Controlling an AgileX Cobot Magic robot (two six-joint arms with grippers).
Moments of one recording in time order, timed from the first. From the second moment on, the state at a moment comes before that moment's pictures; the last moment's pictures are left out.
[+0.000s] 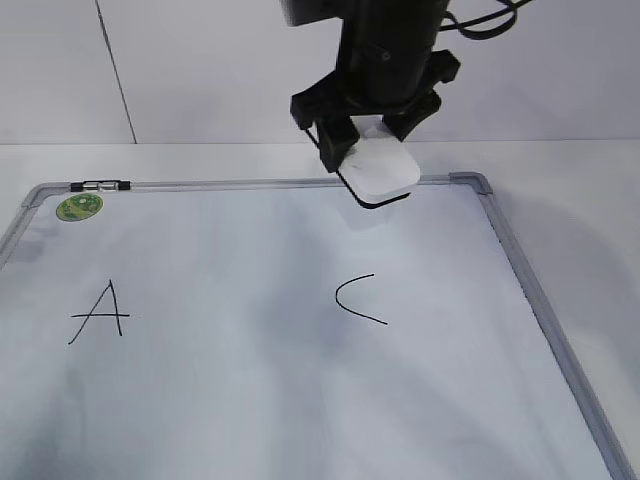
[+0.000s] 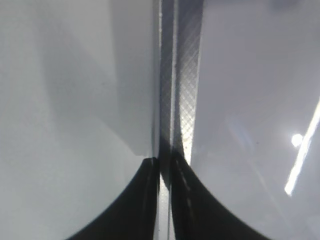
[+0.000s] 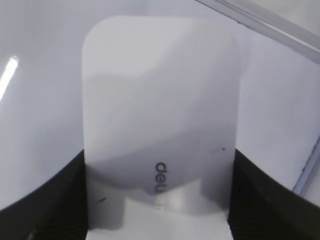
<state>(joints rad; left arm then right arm) 0.16 2.01 -1.33 -0.14 1.14 0.18 0.54 2.03 -1.97 -0.09 1.25 0.08</state>
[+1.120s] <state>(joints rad) 0.16 2.01 -1.33 -0.16 1.17 0.18 0.45 1.77 -1.43 -0.10 1.24 0.26</state>
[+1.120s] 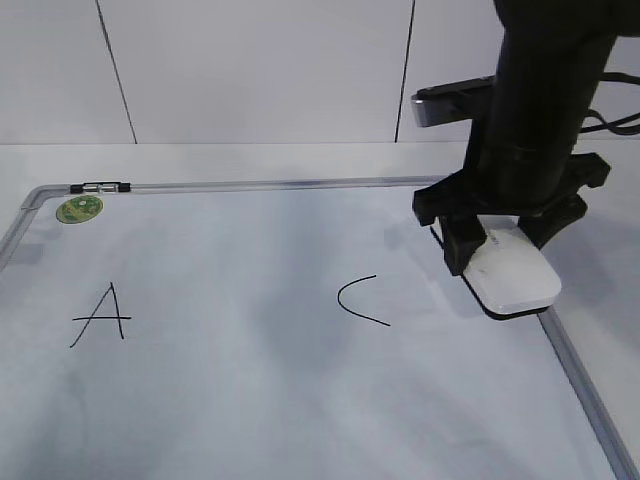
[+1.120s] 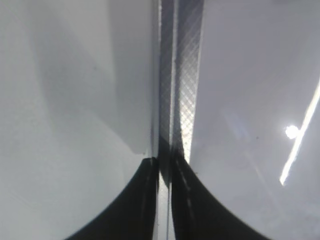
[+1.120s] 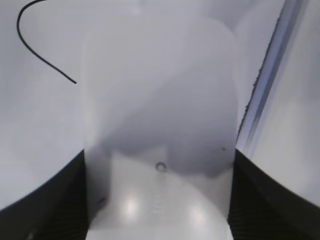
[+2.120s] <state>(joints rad) 0.16 2.01 -1.33 -0.16 1.17 0.18 0.28 1.91 -1.43 -0.08 1.15 0.21</state>
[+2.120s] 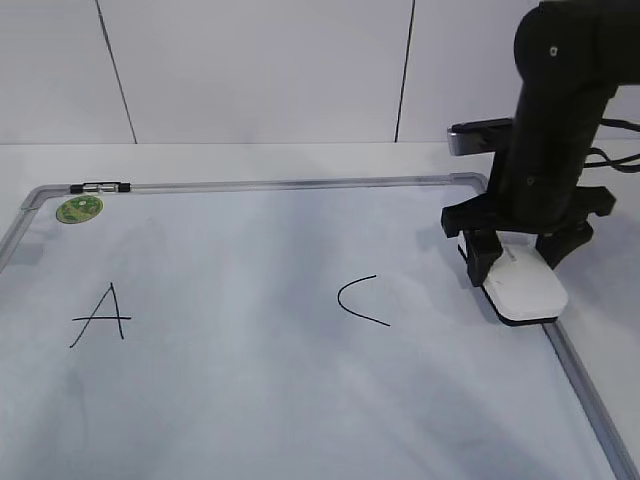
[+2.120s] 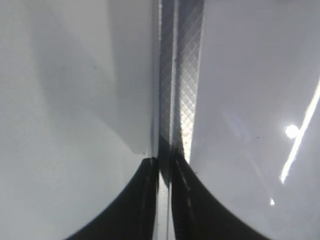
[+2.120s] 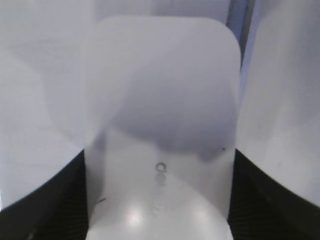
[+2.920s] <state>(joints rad) 0.16 2.01 -1.33 -0.16 1.17 0.18 0.24 1.94 -1.43 -0.06 1.05 0.20</state>
